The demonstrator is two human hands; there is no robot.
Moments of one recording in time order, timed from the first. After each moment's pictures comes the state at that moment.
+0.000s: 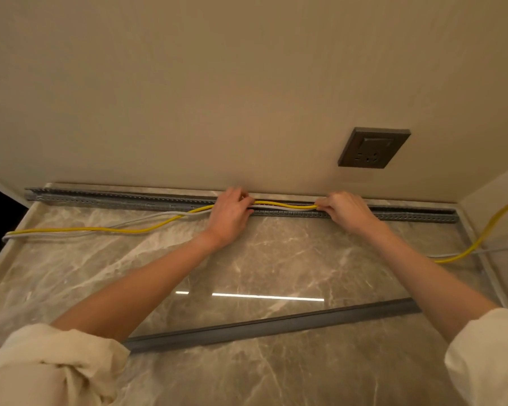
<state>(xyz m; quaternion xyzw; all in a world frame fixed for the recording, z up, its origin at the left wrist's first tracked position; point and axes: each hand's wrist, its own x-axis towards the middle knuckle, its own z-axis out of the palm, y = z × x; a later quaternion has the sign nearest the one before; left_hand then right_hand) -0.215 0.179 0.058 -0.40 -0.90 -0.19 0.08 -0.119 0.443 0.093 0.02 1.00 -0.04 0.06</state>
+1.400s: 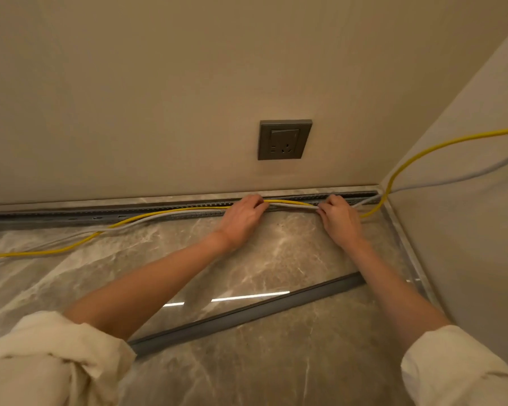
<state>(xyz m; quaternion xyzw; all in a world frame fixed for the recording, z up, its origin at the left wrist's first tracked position) -0.147 0.326 0.058 -0.51 -0.85 -0.13 0.02 -0.019 0.538 0.060 0.18 0.98 -0.04 -0.09</state>
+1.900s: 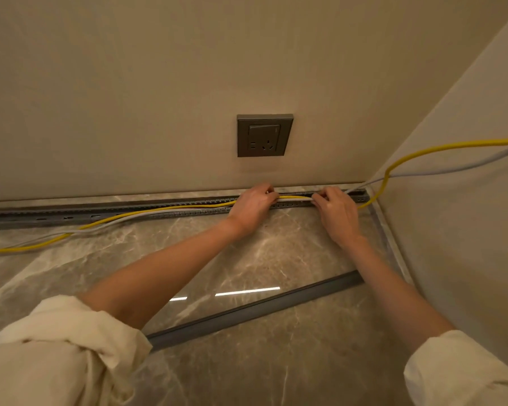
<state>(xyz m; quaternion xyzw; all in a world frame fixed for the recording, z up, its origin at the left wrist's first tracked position) -0.144 0.395 0.054 -0.51 -0.84 -0.18 0.02 -0.019 0.574 0.050 0.11 0.98 0.04 -0.18</state>
